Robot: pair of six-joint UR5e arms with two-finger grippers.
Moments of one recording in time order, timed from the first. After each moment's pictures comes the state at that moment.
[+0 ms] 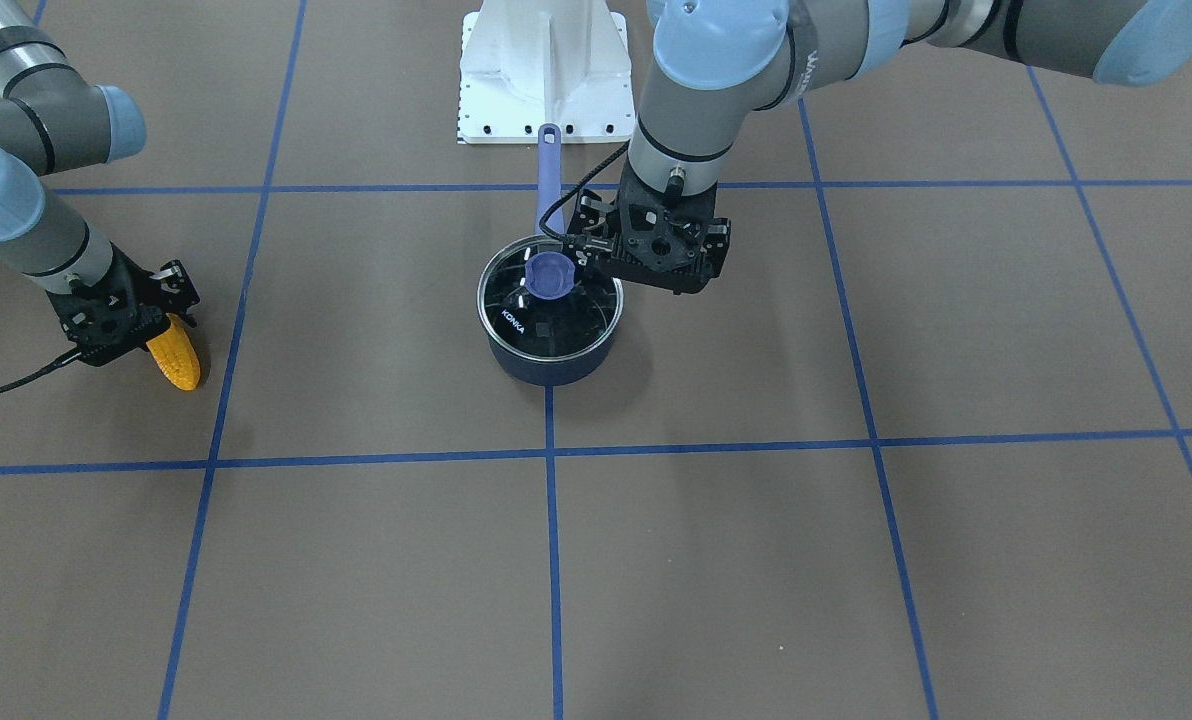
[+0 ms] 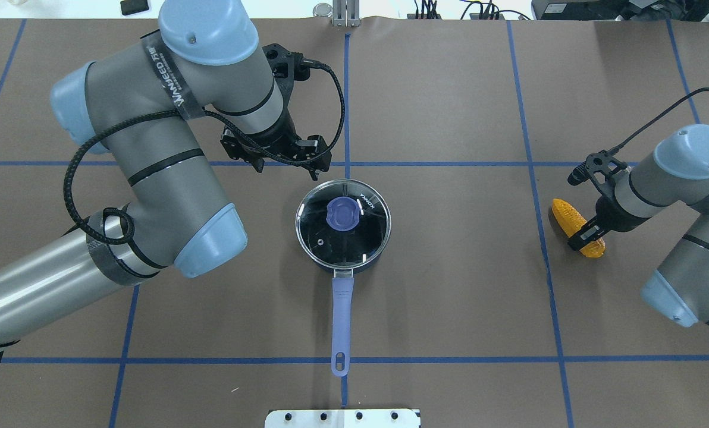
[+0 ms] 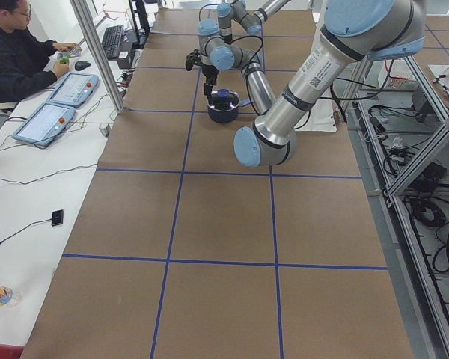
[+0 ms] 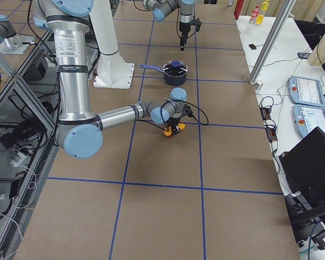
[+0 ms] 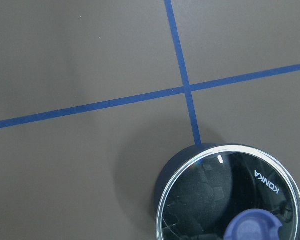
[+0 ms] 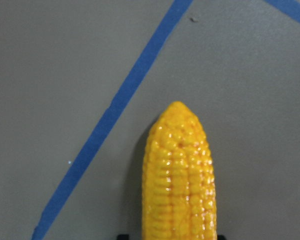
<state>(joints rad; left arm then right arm) -0.70 -2.38 -1.73 -1.40 -2.07 -0.90 0.81 -1.51 1.70 -1.22 2.17 0.33</state>
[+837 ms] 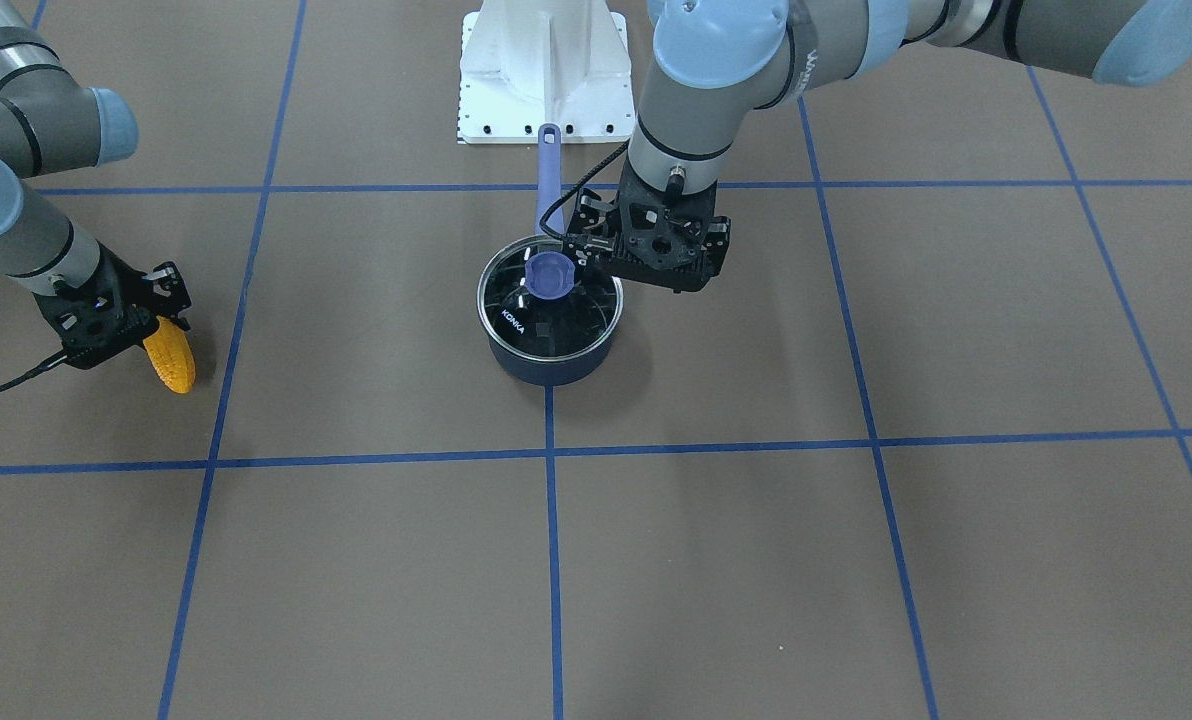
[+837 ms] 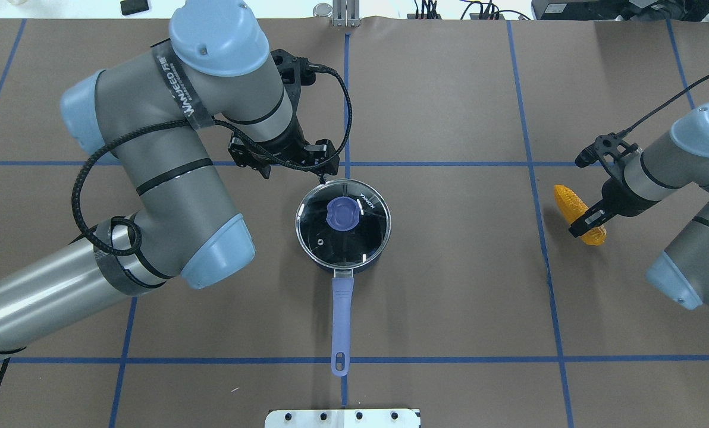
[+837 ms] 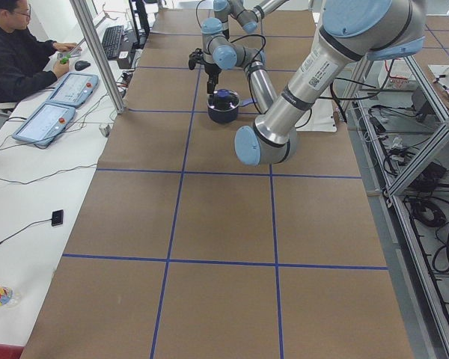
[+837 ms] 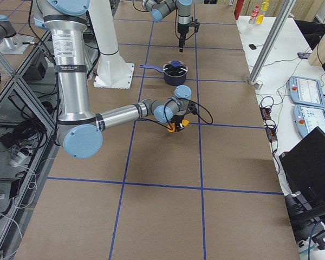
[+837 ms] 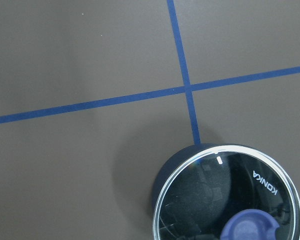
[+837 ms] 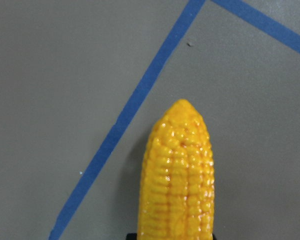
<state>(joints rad) -0.66 -2.40 -1.73 -1.40 -2.04 -0.99 0.88 -1.47 1.71 -1.24 2.25 0.33</state>
